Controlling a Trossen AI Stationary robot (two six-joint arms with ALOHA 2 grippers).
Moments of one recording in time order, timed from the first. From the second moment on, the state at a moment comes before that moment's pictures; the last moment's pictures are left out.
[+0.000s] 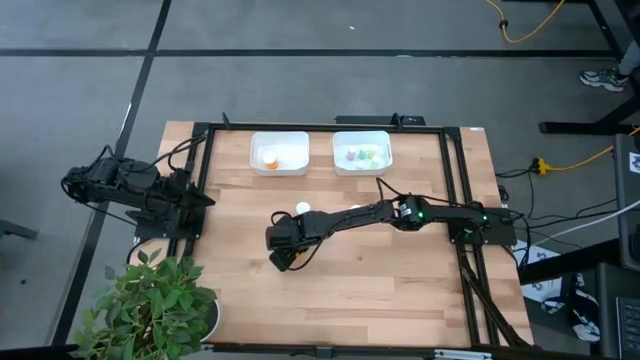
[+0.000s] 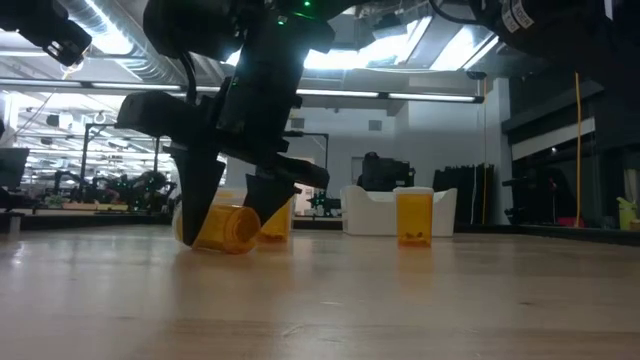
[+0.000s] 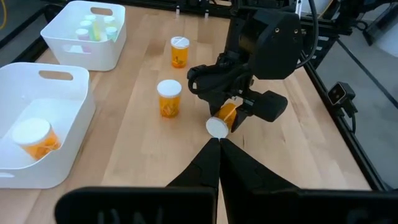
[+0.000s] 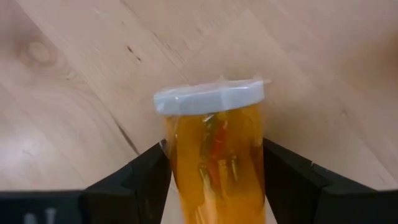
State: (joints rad) left arm -0.18 0.15 0.71 -1.02 -0.11 -0.23; right arm 0.17 2.61 2.35 -1.01 0.03 0.91
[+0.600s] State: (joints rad) left arm -0.18 0.15 0.71 -1.02 -0.11 -0.23; right arm 0.15 2.60 2.35 -0.91 0.07 0.78
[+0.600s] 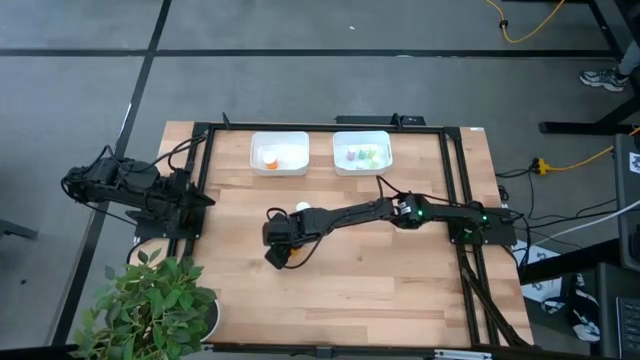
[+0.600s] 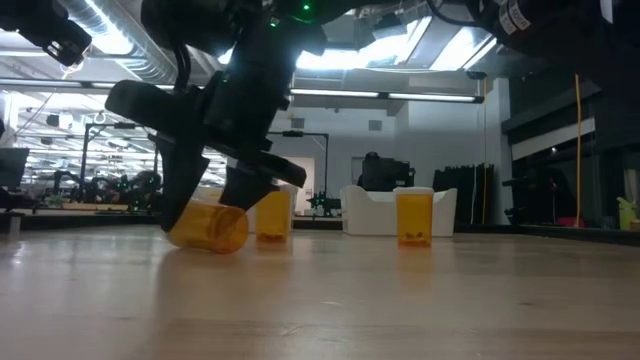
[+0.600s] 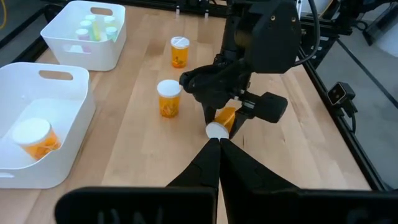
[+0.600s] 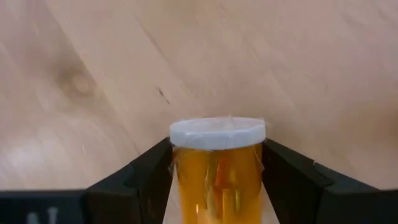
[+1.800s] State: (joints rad) left arm -0.18 0.15 0.71 -1.02 -0.11 -0.23; right arm 0.14 2.60 2.34 -0.83 0.10 0.72
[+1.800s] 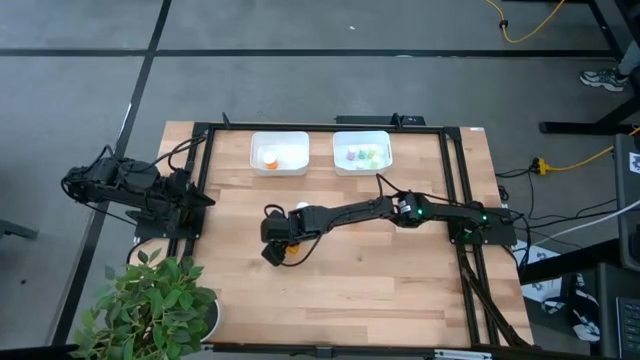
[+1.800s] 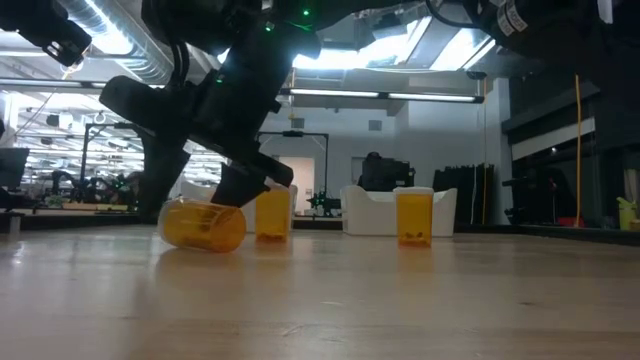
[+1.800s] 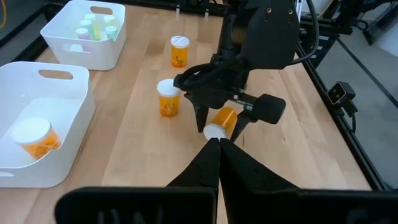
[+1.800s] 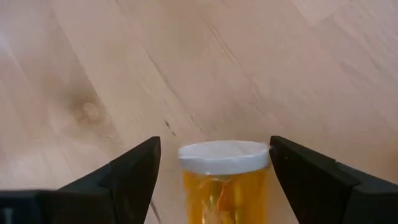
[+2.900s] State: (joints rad) left arm -0.18 0.15 0.71 -1.02 -0.11 -0.23; right arm 0.13 2.58 2.35 -0.80 0.08 0.75
